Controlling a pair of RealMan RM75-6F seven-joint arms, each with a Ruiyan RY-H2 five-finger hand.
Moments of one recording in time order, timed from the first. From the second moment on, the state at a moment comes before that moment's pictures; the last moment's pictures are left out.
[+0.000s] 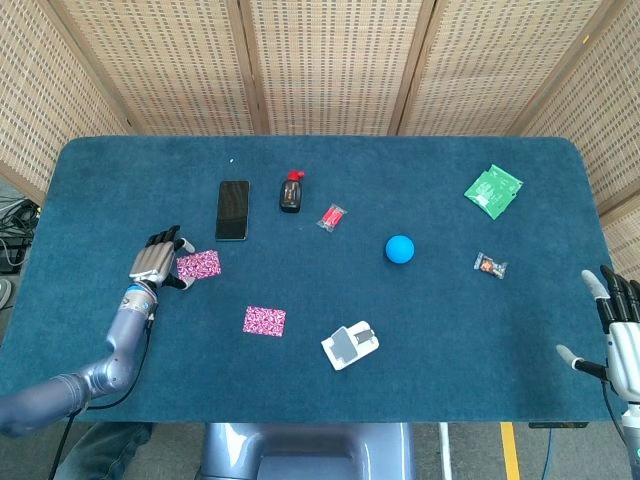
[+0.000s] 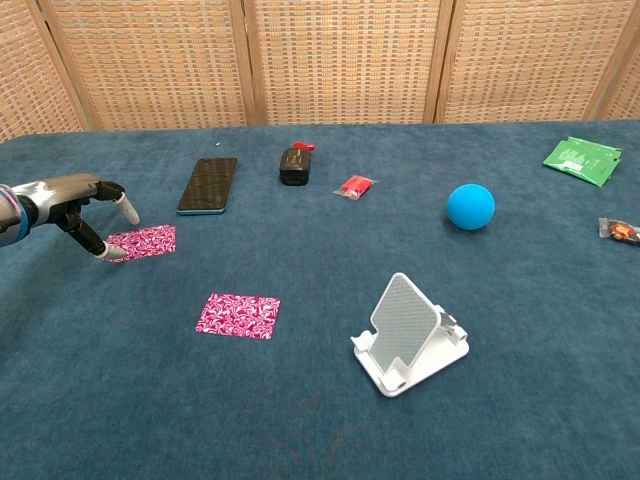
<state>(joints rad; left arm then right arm) -0.74 -1.61 -0.22 -1.11 0.72 0.75 0.22 0.05 -1.05 0.12 -1.66 -1.48 1.55 0.03</state>
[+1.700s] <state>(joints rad) -0.78 -1.67 -0.11 -1.42 1.02 0.81 0.34 0.05 -1.04 0.12 -1.66 -1.48 1.55 0.04</state>
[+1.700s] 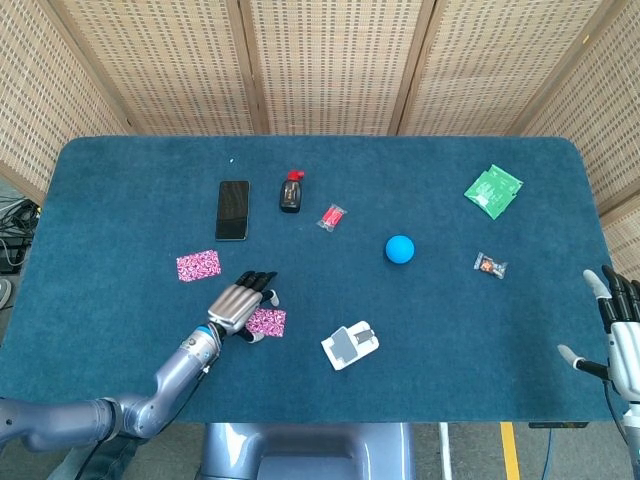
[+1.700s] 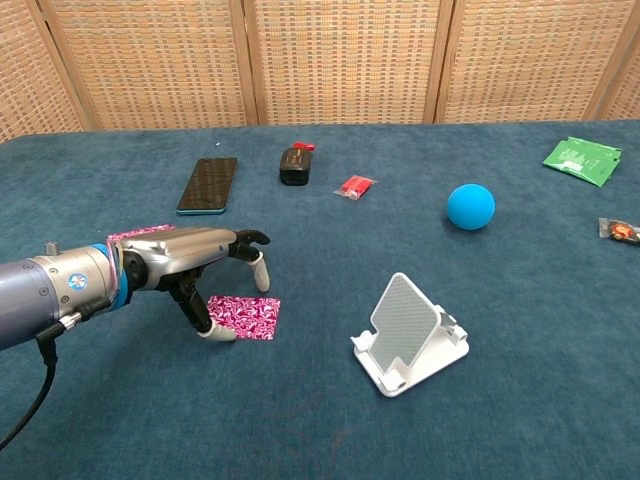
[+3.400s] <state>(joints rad) -0.79 -1.67 -0.09 -1.41 0.97 0.80 0.32 0.06 -1.04 0.12 -1.66 -1.48 1.54 0.04</state>
